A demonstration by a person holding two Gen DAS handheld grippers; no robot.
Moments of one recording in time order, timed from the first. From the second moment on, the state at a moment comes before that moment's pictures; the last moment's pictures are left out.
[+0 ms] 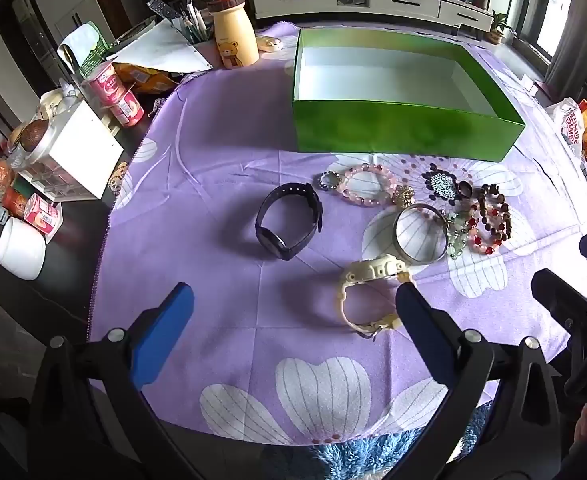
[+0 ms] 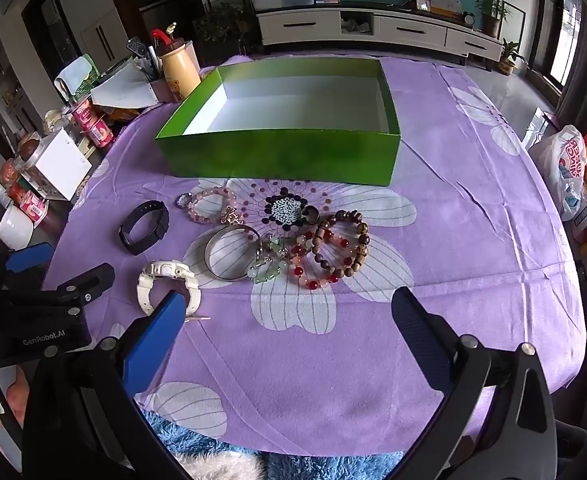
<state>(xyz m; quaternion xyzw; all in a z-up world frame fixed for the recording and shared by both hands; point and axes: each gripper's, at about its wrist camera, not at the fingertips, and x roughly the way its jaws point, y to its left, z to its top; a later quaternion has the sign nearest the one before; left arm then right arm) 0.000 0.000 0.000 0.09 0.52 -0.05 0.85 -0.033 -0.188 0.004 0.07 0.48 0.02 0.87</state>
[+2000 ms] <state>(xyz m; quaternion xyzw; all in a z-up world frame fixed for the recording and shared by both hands) -0.004 -0.007 0.000 0.10 0.51 -0.05 0.85 -0.037 -0.191 0.007 0.08 0.47 0.02 0.88</state>
